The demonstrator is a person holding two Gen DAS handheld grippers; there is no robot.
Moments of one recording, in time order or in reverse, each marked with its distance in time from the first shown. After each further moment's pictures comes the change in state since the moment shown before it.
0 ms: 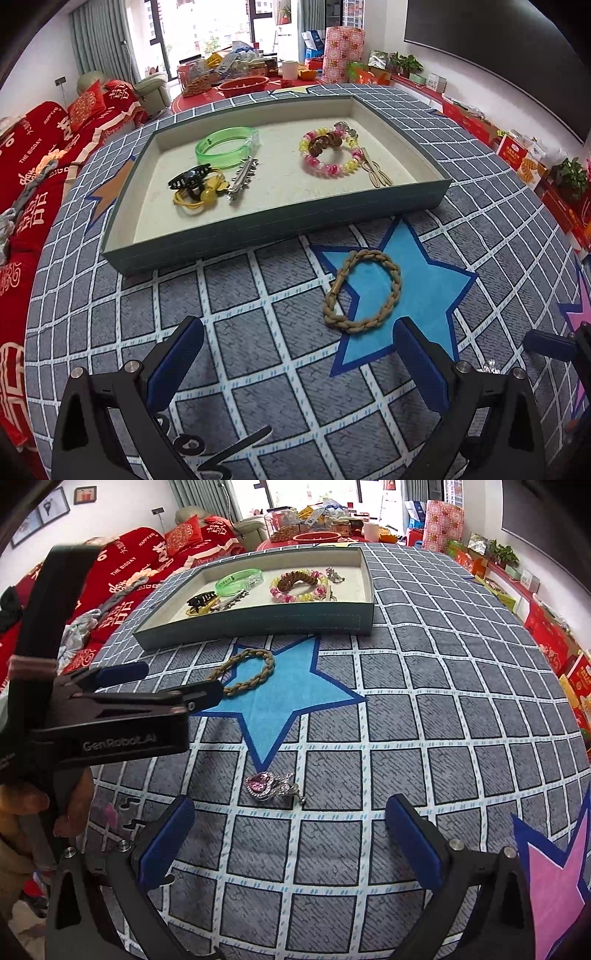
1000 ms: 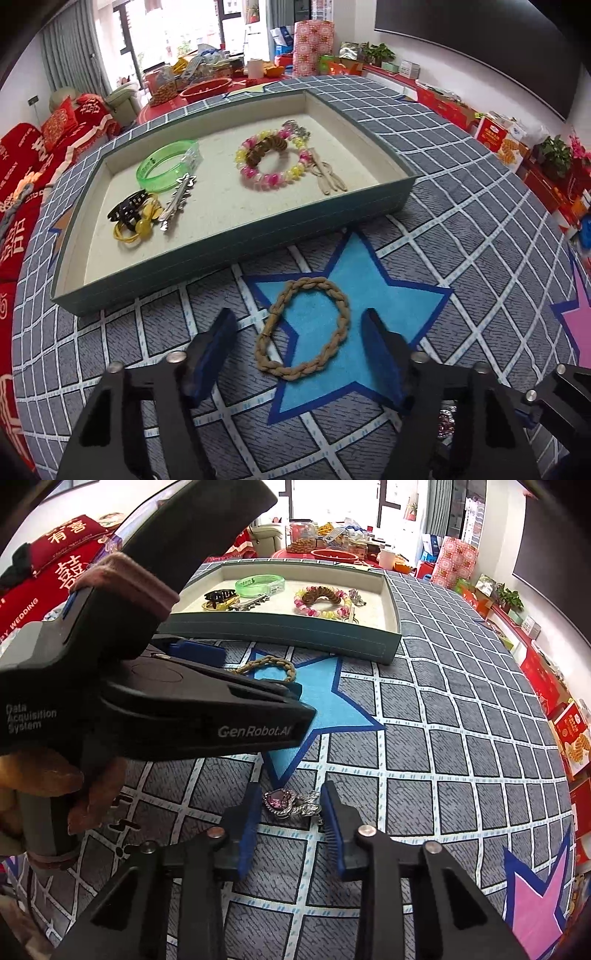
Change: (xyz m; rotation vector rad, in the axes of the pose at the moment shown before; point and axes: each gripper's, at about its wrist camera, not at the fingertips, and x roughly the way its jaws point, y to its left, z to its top) left arm 0.015 -0.035 0.018 0.089 0.011 -0.066; right arm 0.002 0.028 -0.001 -0.141 -0.054 -0.083
